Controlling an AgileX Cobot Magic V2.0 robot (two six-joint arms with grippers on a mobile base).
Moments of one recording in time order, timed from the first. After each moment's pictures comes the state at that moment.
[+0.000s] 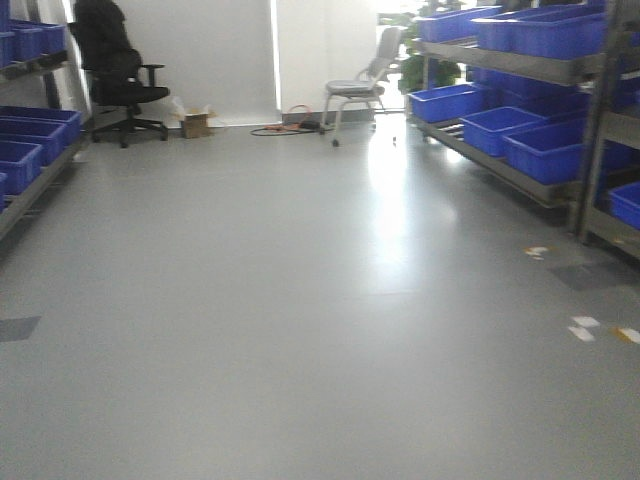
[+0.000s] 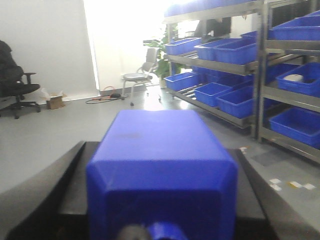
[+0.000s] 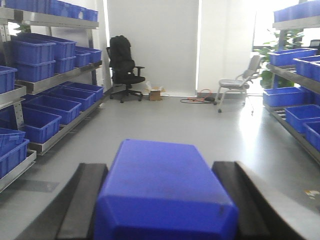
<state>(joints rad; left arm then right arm) -0.27 0.04 -0.50 0.01 0.48 0.02 0.37 0.10 -0.51 -0.23 0.39 0.24</state>
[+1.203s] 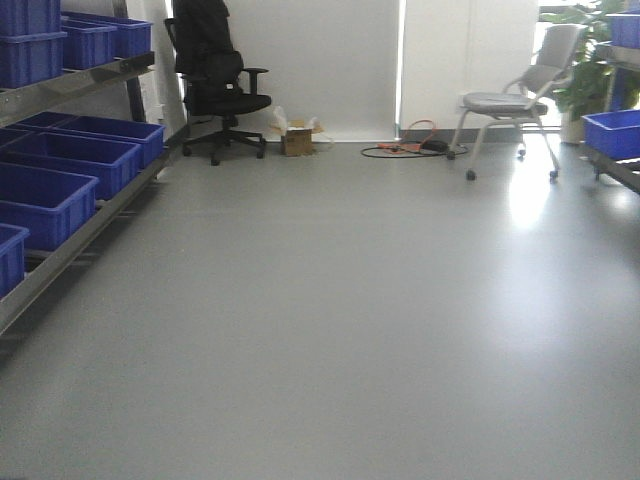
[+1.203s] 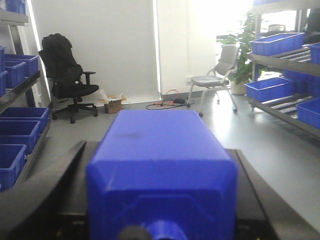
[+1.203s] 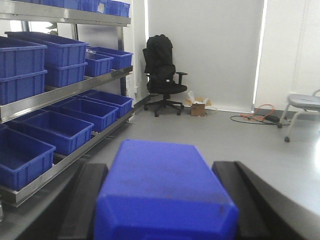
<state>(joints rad) -0.27 0.04 -0.50 0.01 0.48 0.02 0.37 0.10 -0.51 -0.23 0.39 0.24</state>
